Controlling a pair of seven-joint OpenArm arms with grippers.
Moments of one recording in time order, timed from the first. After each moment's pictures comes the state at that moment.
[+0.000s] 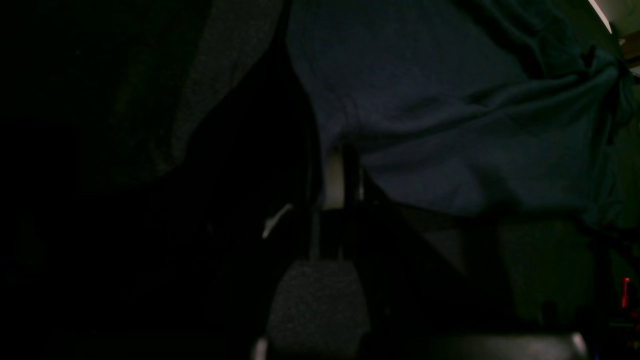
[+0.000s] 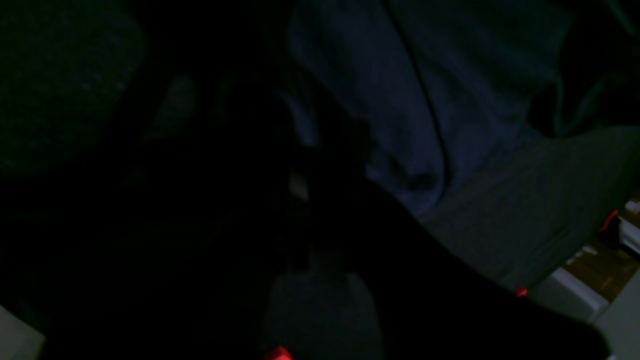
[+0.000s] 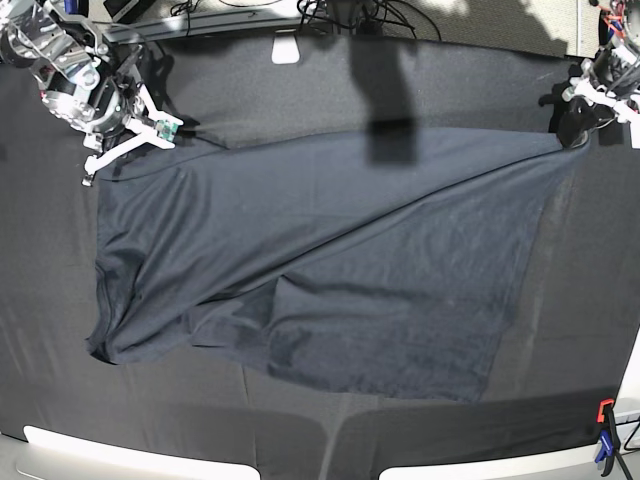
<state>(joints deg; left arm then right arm) 24.6 -7.2 -44.4 95.3 -54.8 -40.5 51.0 -15.8 53.6 -28.1 104.7 -8.0 17.3 -44.9</state>
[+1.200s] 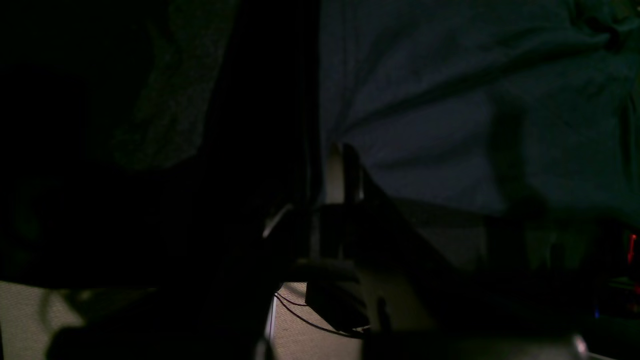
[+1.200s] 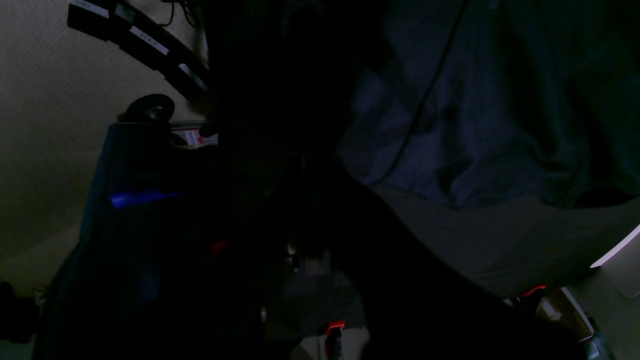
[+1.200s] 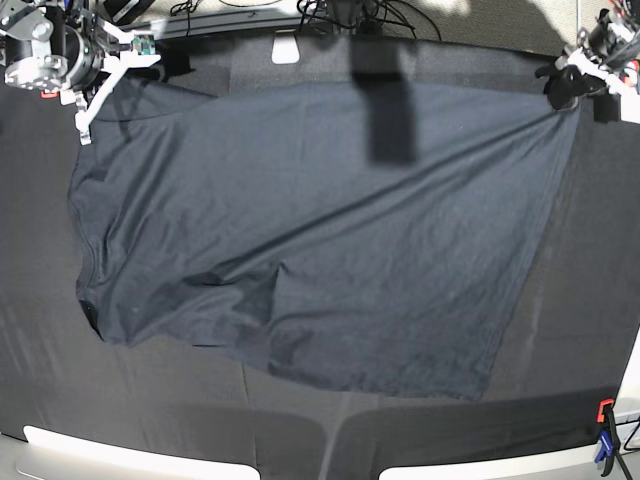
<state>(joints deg) 29.8 -7.5 -44.3 95.3 -55.5 -40.5 55.5 -28.9 73.5 -27.9 127.4 -1.7 31.0 -54.8</state>
